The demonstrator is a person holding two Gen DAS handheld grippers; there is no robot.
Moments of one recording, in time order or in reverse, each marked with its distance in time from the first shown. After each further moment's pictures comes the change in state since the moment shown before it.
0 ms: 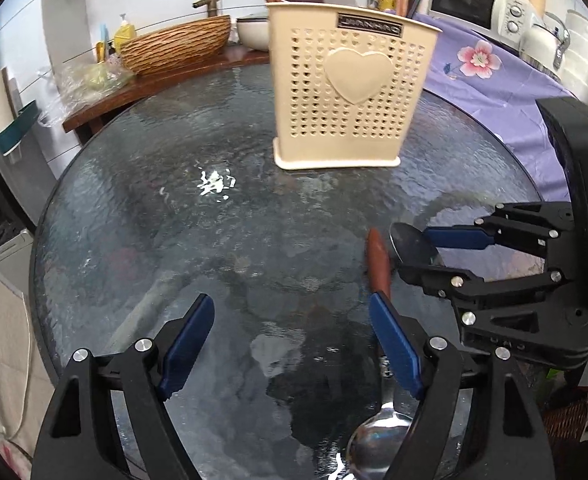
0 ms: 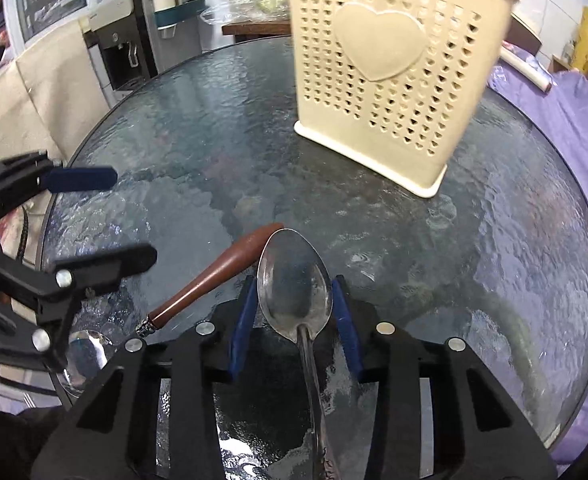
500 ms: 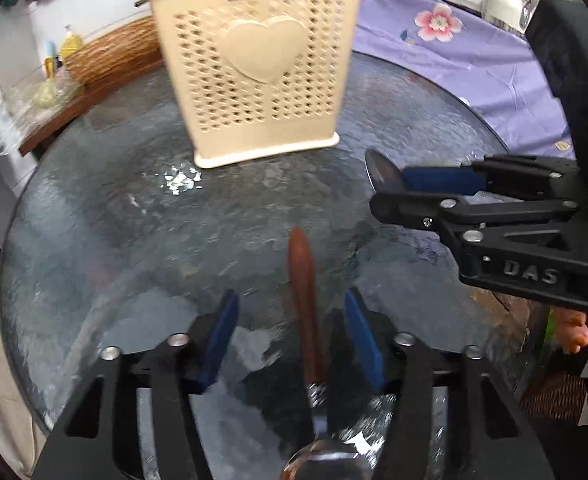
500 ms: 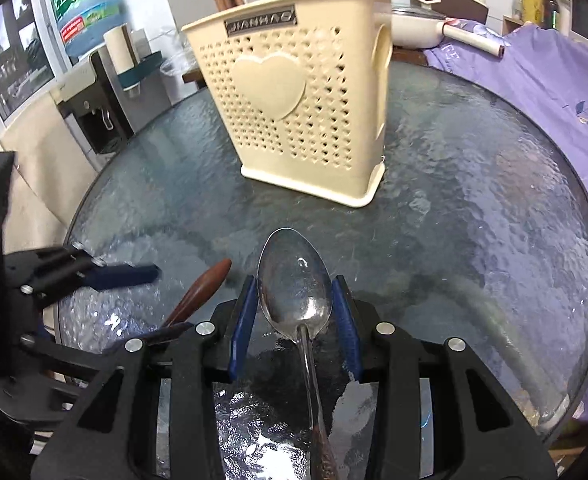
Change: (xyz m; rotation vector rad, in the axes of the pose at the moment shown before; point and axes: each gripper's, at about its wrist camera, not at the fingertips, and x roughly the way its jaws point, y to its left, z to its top) left arm 0.026 -0.044 0.014 0.121 0.080 -0.084; right arm -0.030 -0.046 0.001 0.203 -0.097 0.016
